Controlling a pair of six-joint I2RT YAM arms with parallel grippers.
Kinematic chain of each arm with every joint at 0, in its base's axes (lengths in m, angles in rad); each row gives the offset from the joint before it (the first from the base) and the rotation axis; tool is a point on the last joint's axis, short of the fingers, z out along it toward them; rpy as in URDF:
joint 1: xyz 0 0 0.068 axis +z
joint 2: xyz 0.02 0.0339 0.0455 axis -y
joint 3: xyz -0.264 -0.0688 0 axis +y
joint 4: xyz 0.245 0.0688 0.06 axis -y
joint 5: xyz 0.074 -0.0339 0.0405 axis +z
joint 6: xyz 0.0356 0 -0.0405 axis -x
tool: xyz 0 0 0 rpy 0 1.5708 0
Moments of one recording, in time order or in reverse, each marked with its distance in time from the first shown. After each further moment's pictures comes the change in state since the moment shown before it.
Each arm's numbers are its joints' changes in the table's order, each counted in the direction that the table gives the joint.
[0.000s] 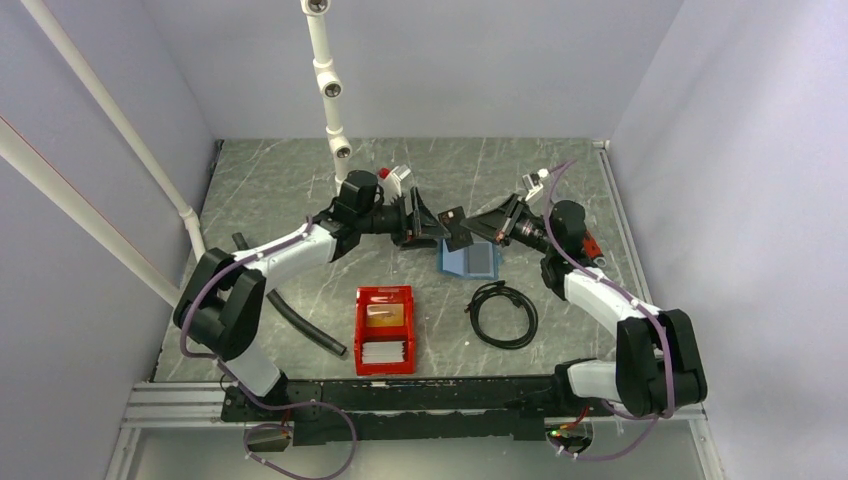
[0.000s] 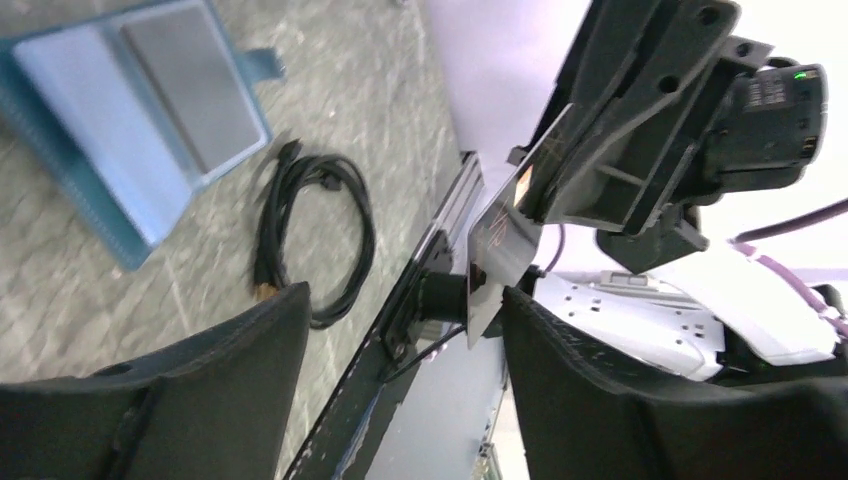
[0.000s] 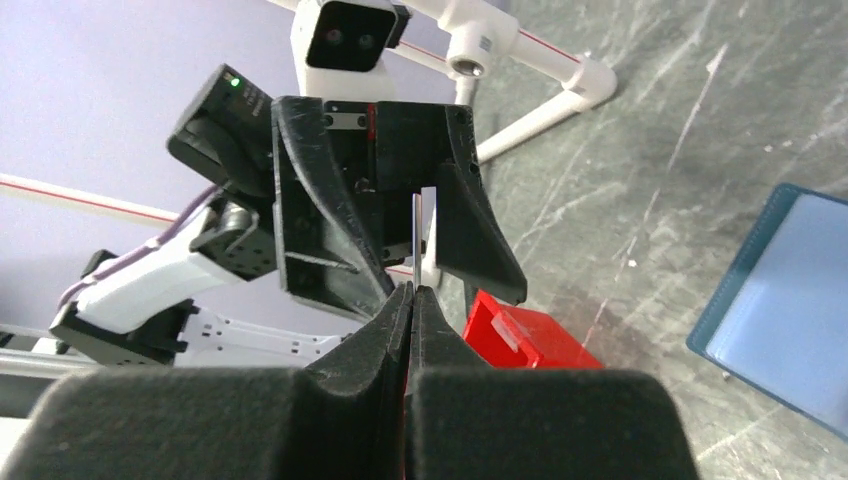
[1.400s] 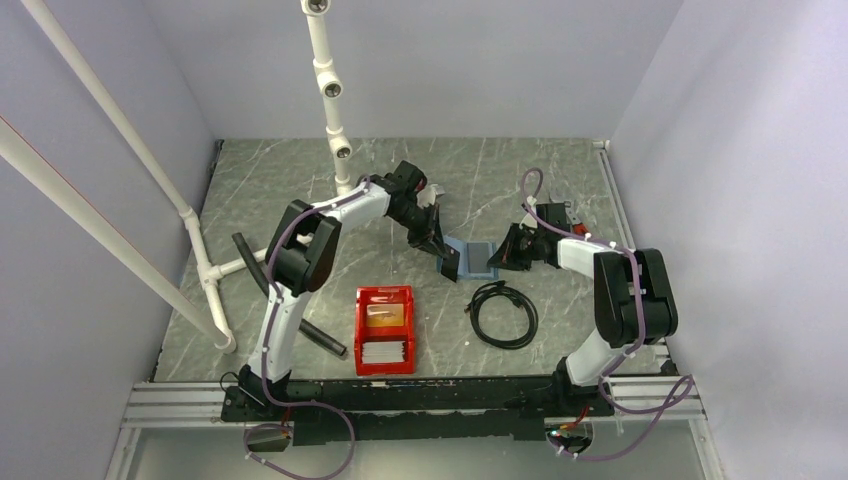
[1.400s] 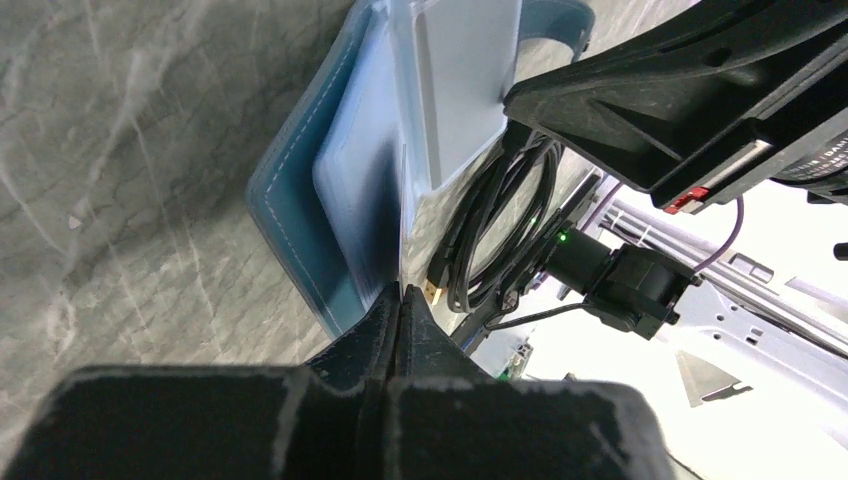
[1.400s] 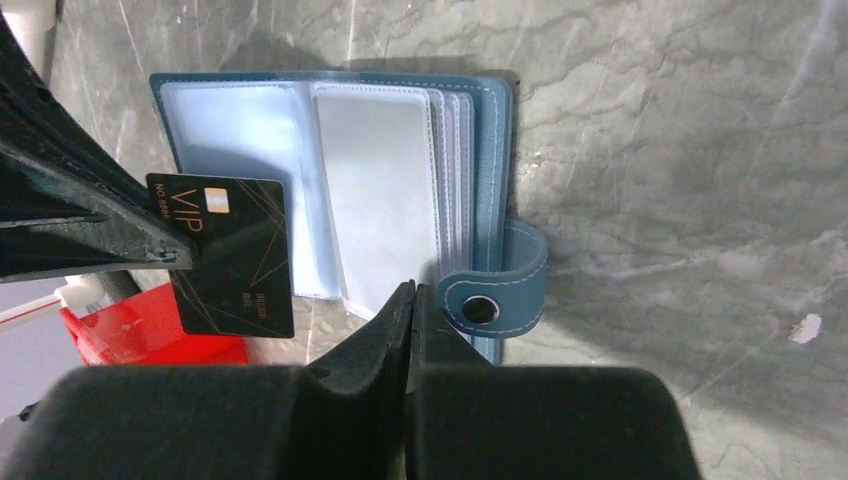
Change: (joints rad) left arm -0.008 -0.643 -0.685 -0.748 -0.040 -0.349; right arm -0.117 -0.356 -0.171 -0.711 -0.272 0.626
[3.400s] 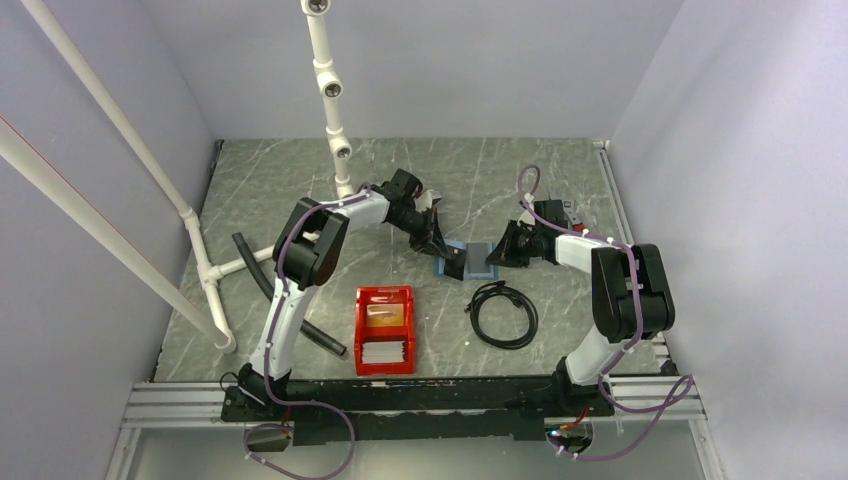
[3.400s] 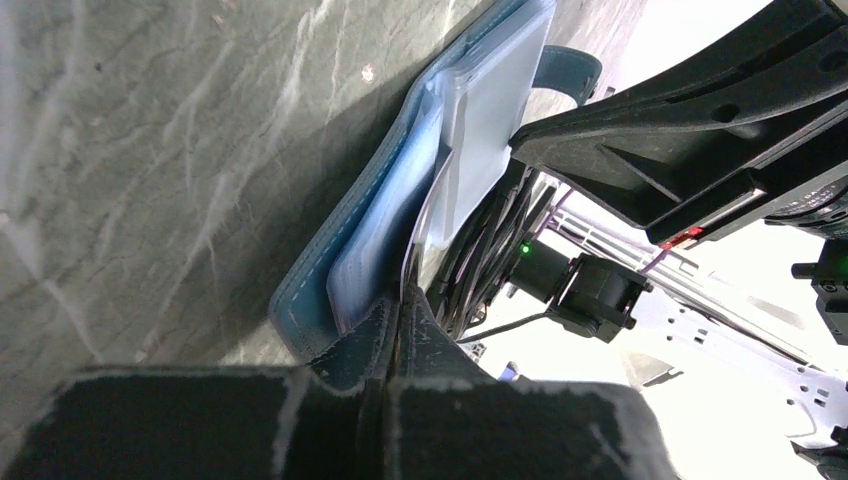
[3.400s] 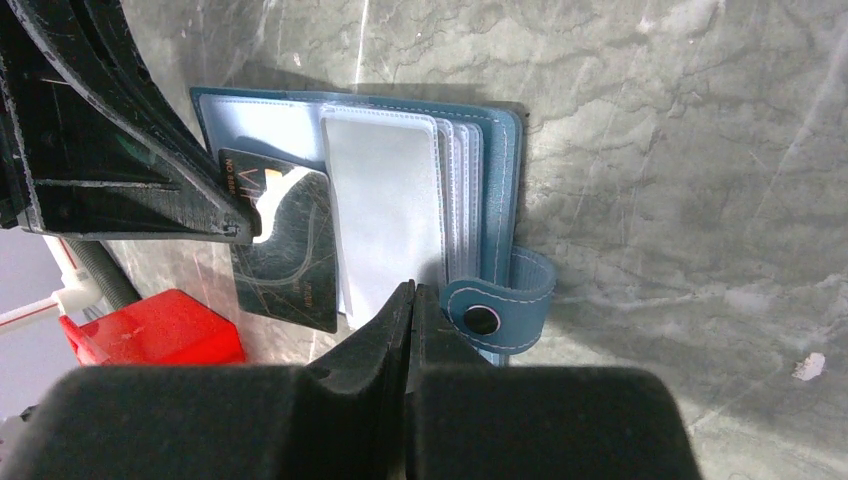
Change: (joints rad) left arm 0.029 -0.100 0.020 0.182 -0.117 0.111; right arm 0.014 -0.035 -0.037 -0.003 -0.011 0.007
